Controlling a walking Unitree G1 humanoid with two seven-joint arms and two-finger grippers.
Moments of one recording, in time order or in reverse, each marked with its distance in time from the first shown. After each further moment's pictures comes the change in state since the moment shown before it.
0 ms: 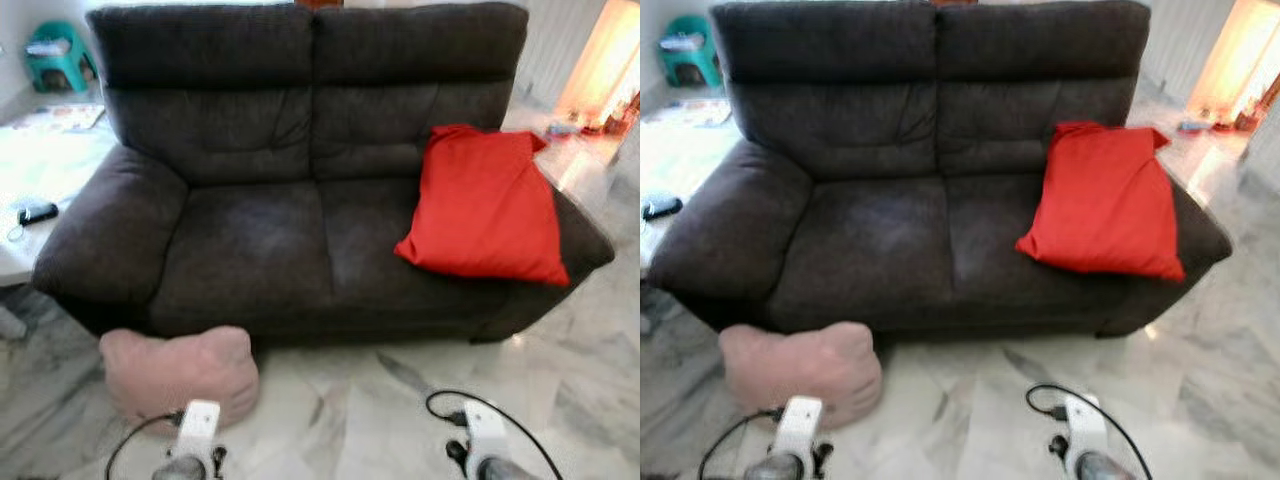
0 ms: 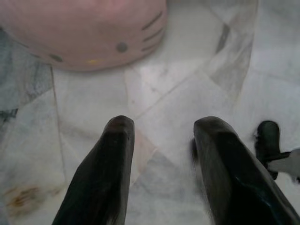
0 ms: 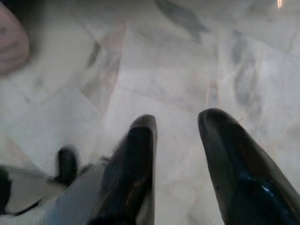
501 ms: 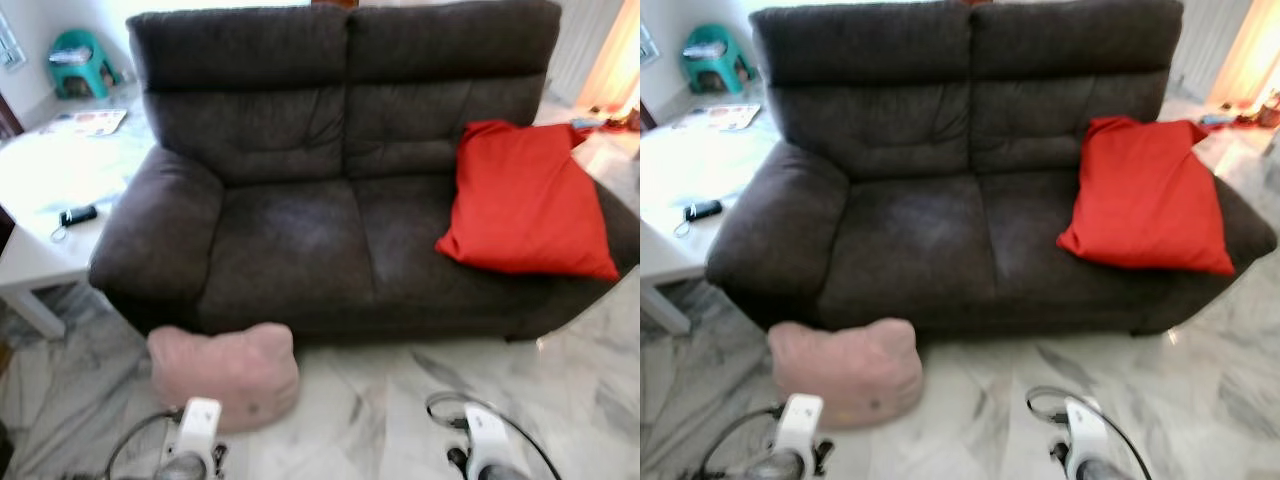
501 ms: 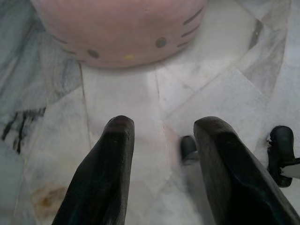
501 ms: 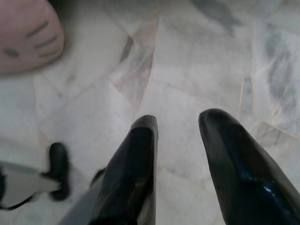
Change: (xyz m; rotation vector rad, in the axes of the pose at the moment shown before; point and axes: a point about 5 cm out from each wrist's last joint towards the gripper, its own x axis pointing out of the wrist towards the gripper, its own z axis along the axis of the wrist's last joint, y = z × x) left arm 0.001 -0.001 0.007 0.002 -0.018 -0.003; right arm 0.000 -0.001 0.002 -0.001 -0.003 -0.002
